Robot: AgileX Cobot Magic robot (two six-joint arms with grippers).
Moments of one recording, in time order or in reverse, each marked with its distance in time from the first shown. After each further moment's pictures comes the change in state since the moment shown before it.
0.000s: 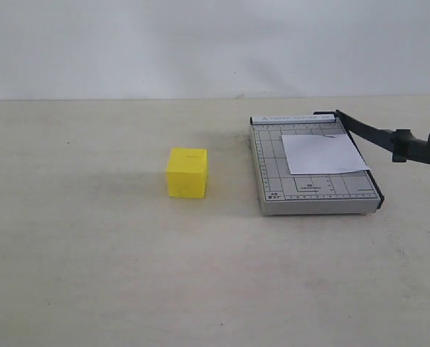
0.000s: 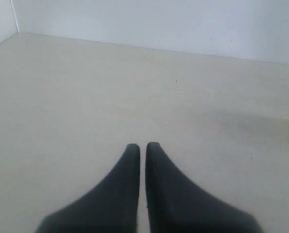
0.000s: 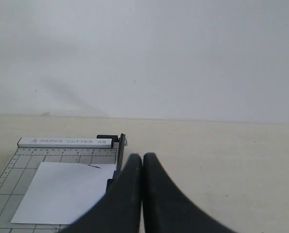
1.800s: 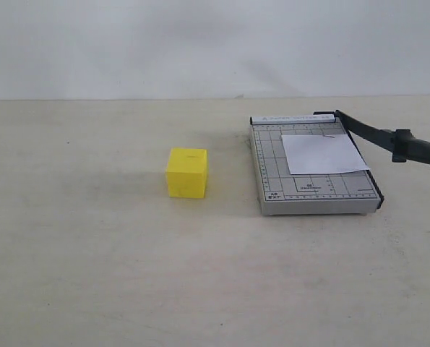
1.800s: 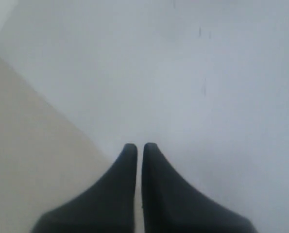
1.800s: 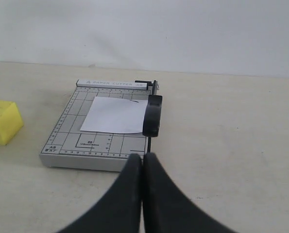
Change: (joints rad) left arm 0.000 0.000 0.002 -0.612 -0.373 0.000; right arm -0.002 -0.799 0.002 0.008 0.955 -0.007
